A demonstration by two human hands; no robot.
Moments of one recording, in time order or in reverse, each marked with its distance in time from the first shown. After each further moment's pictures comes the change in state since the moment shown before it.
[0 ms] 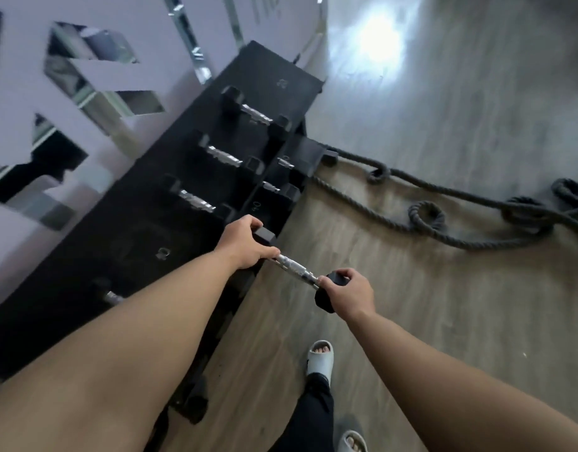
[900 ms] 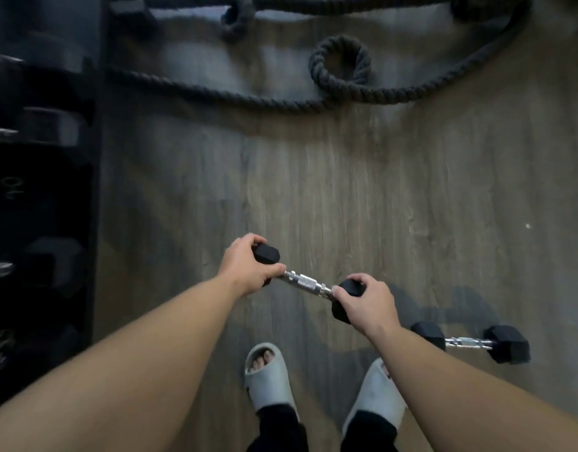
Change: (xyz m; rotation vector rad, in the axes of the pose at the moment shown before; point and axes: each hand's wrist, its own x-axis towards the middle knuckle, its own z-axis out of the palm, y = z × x) left_hand 0.304 -0.033 0.560 0.138 -0.484 -0.019; right_hand 0.355 0.409 -0.032 -0.016 0.147 0.508
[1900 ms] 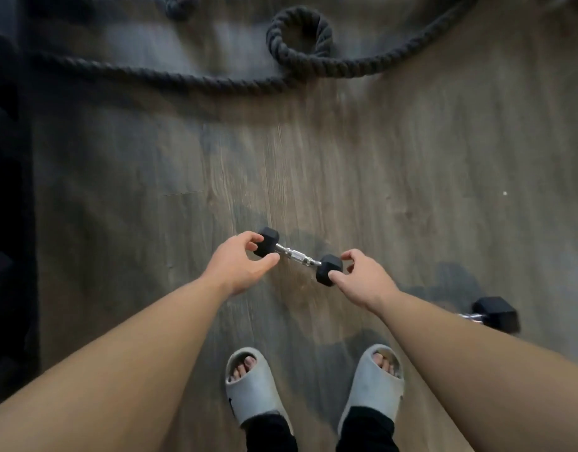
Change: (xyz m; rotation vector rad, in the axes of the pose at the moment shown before) left_hand 0.038 -0.010 0.065 0.151 -0.139 0.119; right_hand 0.065 0.035 -0.008 -0.245 -0.130 0.009
